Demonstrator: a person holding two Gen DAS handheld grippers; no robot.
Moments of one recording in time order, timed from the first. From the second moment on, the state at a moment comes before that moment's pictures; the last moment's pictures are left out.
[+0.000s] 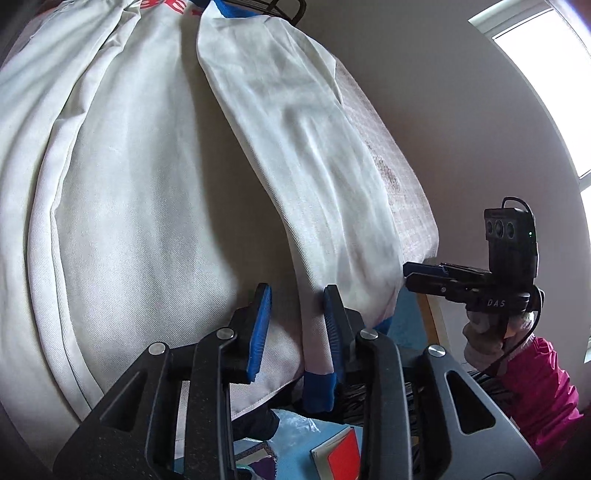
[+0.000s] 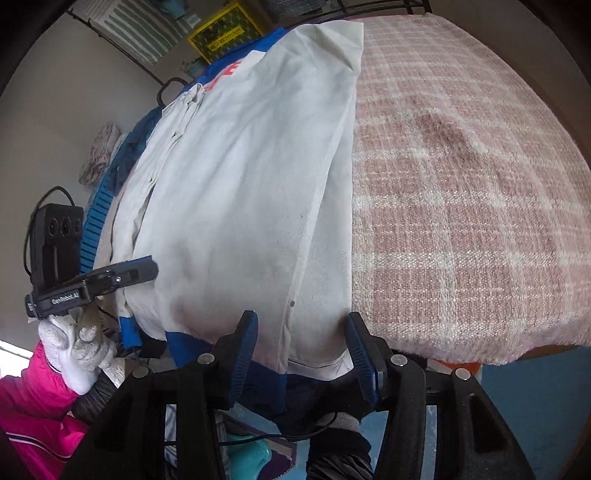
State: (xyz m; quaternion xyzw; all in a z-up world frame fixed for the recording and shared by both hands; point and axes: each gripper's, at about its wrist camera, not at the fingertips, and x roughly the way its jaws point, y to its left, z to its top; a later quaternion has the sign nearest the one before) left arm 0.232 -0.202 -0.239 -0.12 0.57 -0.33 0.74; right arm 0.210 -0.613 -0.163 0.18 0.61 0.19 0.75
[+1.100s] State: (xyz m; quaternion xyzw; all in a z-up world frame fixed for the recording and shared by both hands) left arm 0.221 -0.240 -0.239 -0.09 0.55 -0.37 0.74; right arm 0.190 -0.615 -0.150 0.13 0.62 0.18 0.75
